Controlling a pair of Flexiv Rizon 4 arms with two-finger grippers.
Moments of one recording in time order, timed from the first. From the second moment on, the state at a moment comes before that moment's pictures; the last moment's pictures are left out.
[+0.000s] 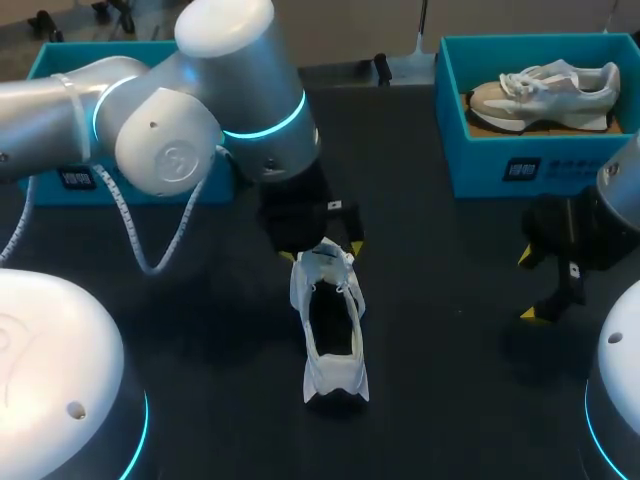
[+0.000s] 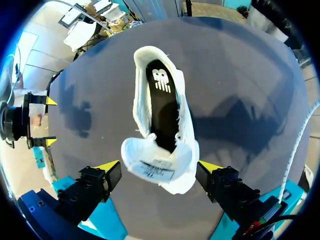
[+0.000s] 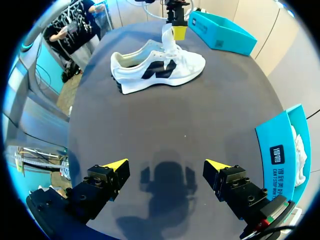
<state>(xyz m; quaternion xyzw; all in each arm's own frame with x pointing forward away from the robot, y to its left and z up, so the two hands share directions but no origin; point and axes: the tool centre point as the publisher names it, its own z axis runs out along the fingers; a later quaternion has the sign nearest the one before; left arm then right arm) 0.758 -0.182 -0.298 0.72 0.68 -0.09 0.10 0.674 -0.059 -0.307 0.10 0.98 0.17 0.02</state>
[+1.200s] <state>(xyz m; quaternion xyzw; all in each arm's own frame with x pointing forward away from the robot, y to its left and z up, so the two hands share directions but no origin) 0.744 -0.182 -0.283 0.74 0.66 -0.09 0.03 0.674 -0.059 -0.307 0.10 0.98 0.17 0.02</state>
